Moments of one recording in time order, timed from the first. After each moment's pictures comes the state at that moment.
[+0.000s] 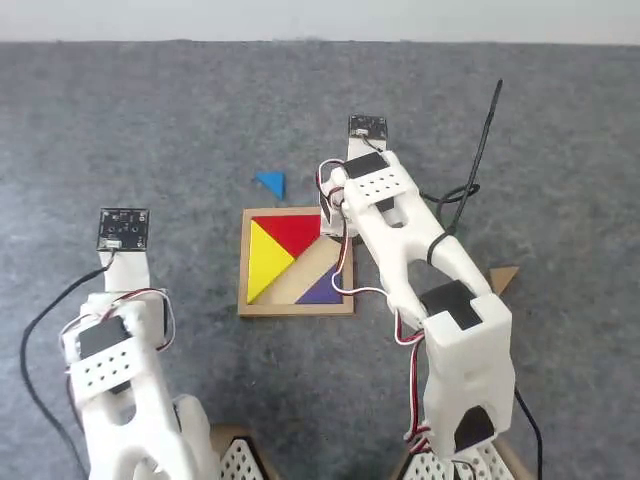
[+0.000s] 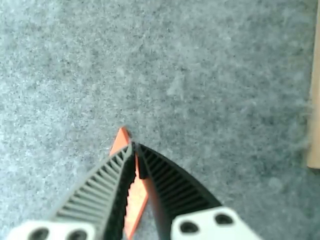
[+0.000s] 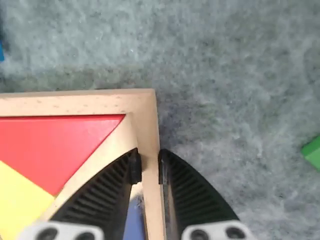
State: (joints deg) left arm -32.4 -50.1 75.2 51.0 -18.2; right arm -27.5 27.6 -6.9 69.6 -27.6
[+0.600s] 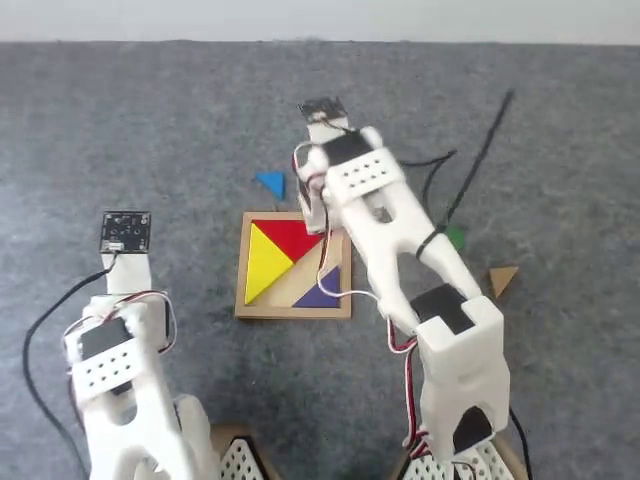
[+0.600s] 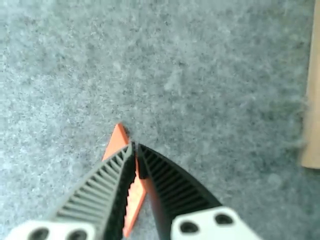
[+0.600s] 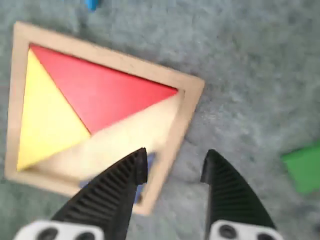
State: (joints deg) left arm -32.3 -50.1 76.4 50.9 -18.2; right arm -30.4 27.6 -25.1 89.2 -8.8
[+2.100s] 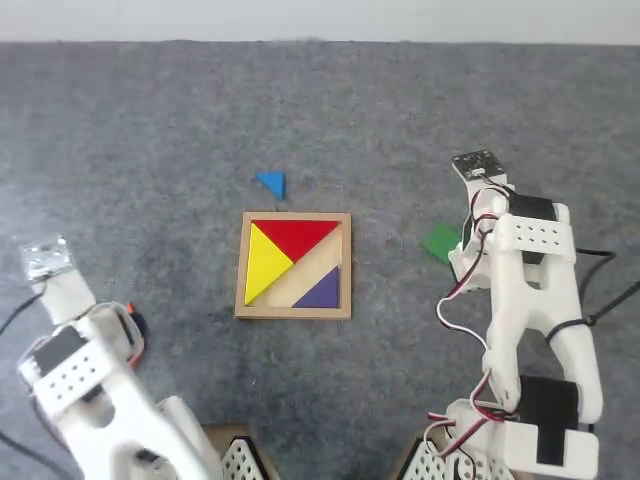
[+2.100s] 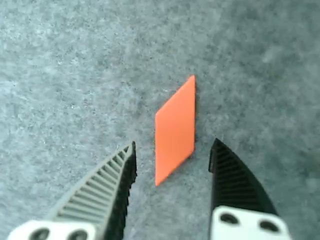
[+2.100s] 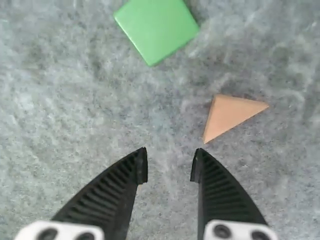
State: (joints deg) left arm -48.4 -46.0 68.7 61.9 -8.9; right arm 3.5 -9.6 30.1 74.5 21.0
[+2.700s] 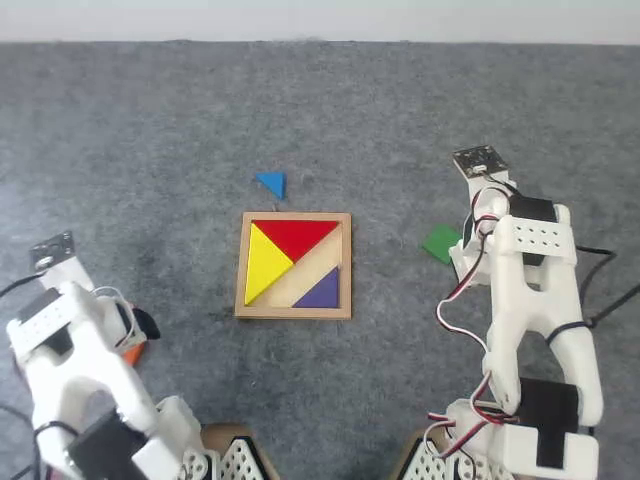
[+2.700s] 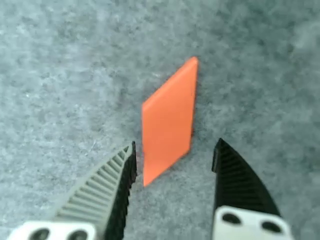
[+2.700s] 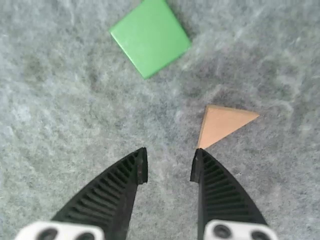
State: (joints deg) left arm -47.6 -18.9 57.8 62.5 -6.6; right arm 3.5 -10.2 30.6 71.9 21.1
